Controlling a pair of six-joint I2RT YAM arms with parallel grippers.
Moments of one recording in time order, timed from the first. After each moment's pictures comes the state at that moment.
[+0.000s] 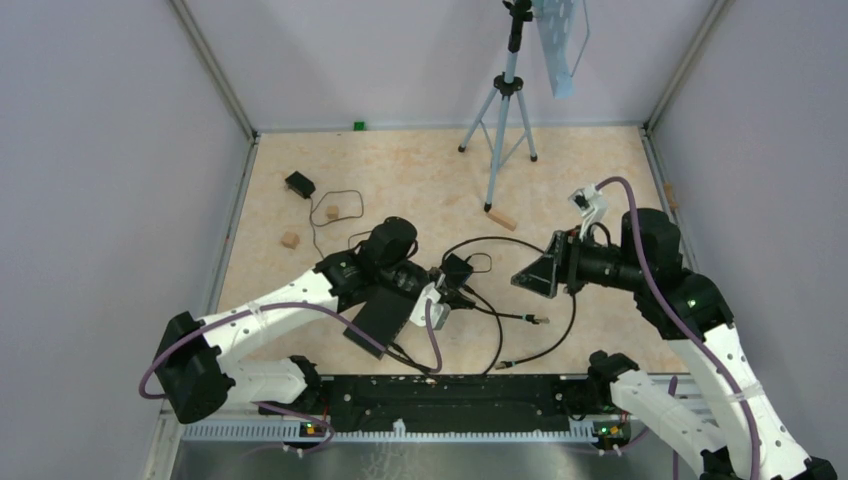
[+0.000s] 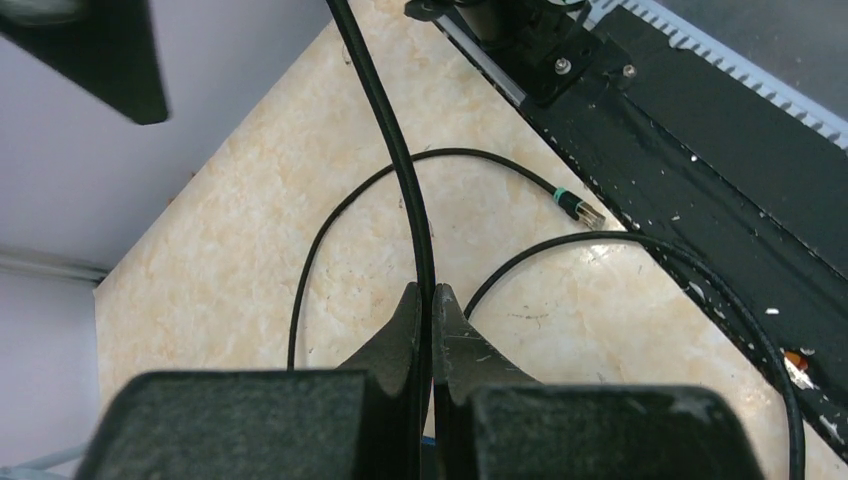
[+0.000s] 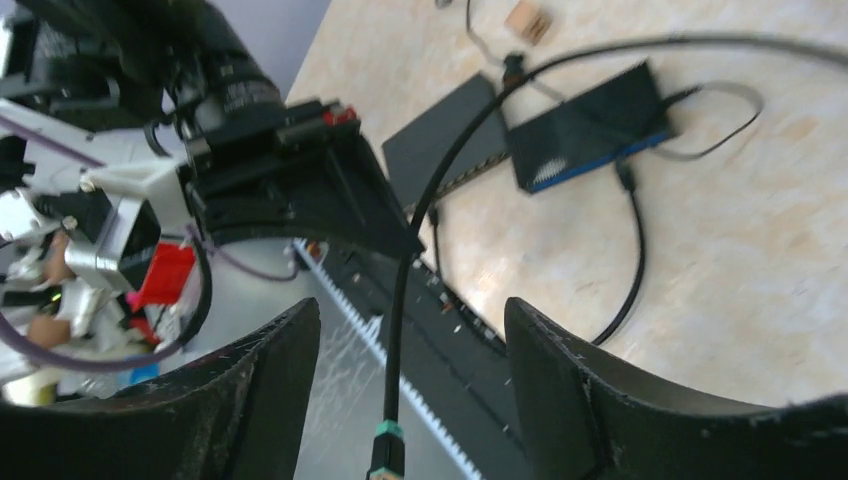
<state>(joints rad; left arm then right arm) -0.88 1.21 0.88 -0.19 0.96 1.03 0.41 0.73 1.07 -0.78 -0.54 0.45</state>
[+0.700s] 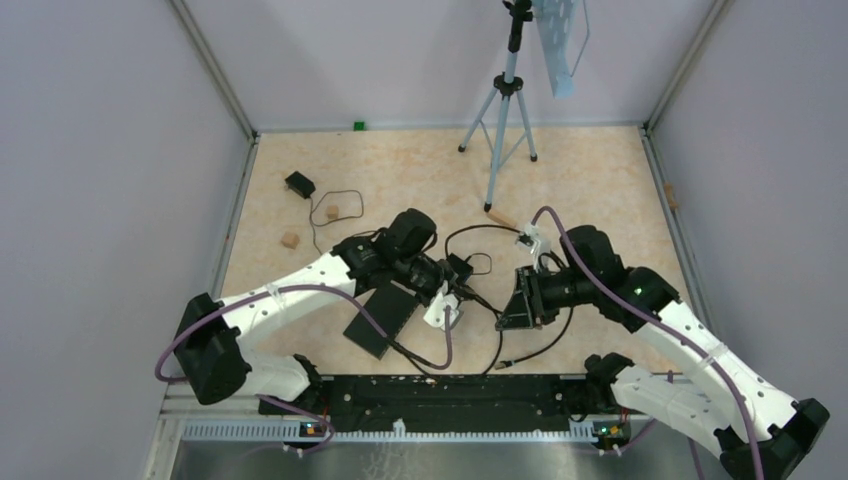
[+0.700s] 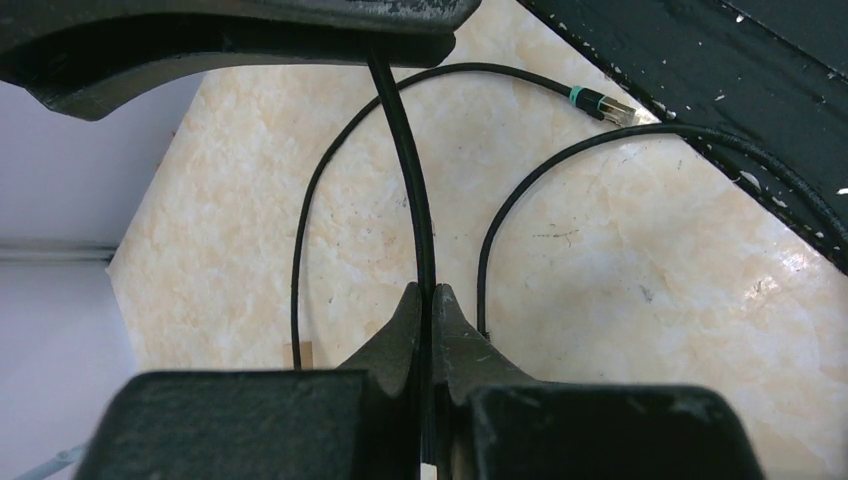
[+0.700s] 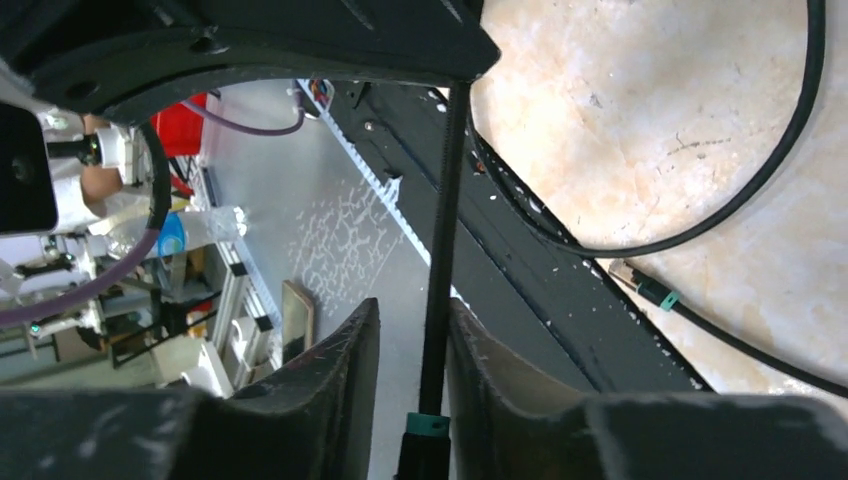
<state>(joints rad) -0.89 1.34 1.05 -0.48 0.81 1.34 0.64 0.80 0.84 -0.79 -0.66 0.51</state>
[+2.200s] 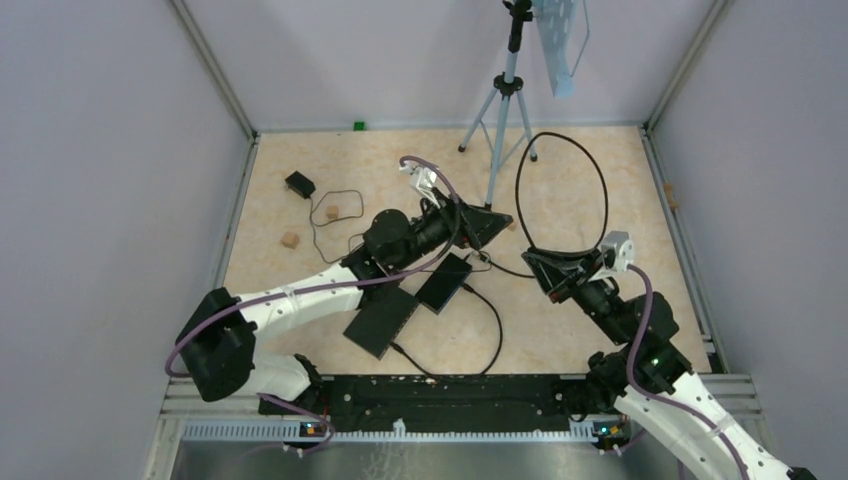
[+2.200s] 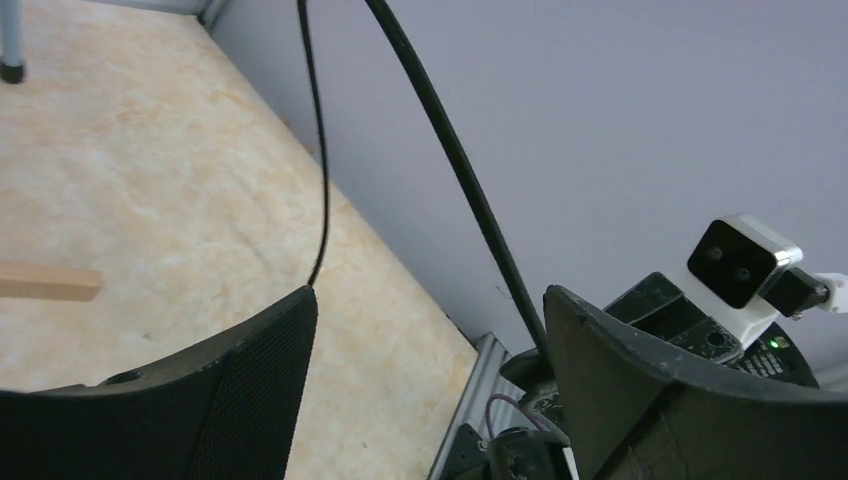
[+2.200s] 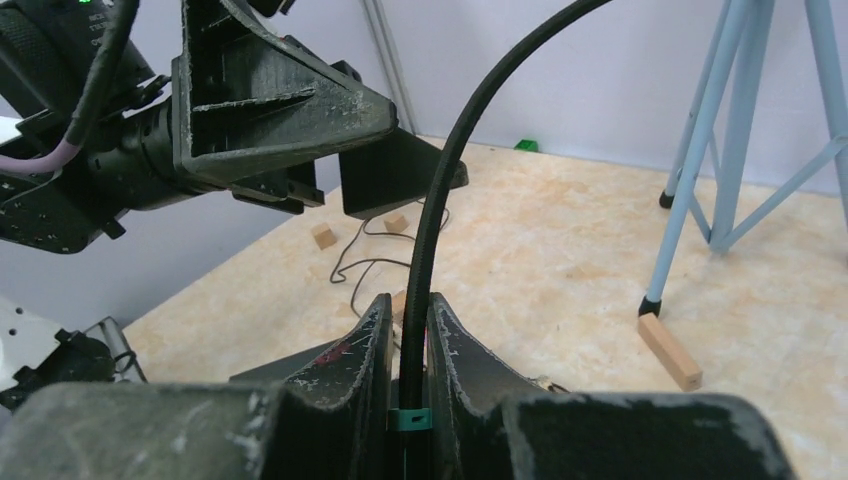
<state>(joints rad) -0.89 1.34 0.86 0.62 0.09 -0.77 0.65 0.26 0.36 0.14 -0.08 0.30</state>
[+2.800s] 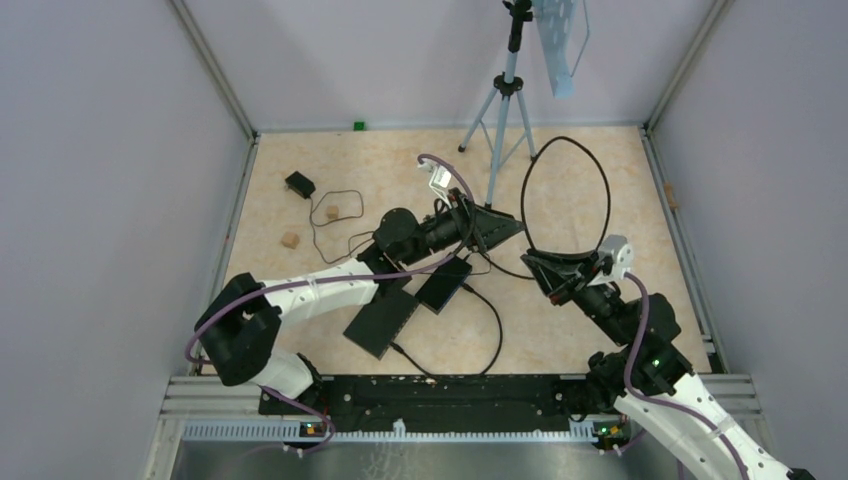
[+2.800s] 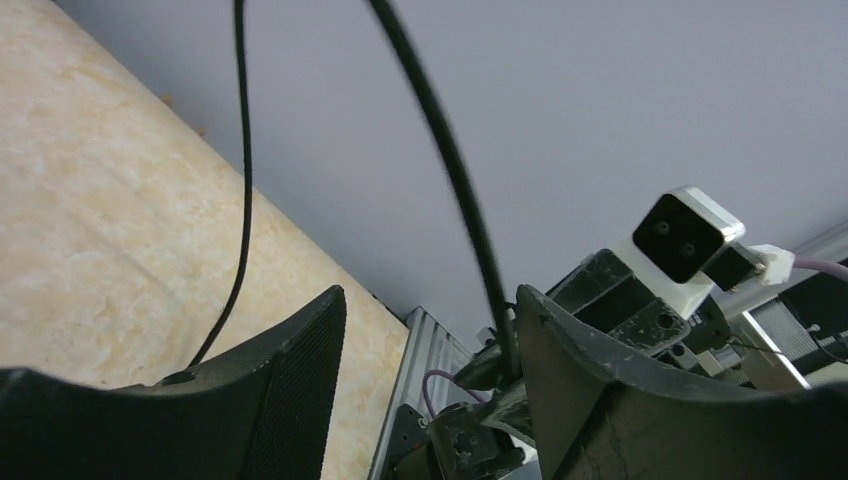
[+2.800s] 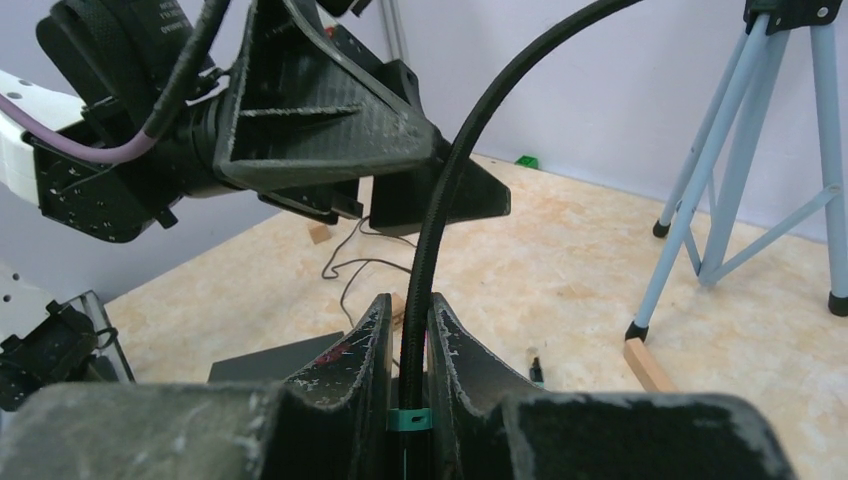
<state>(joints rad) -0.89 1.48 0.90 0.84 0.28 -0.90 0.65 0.24 0.36 0.17 -0.13 0.19</state>
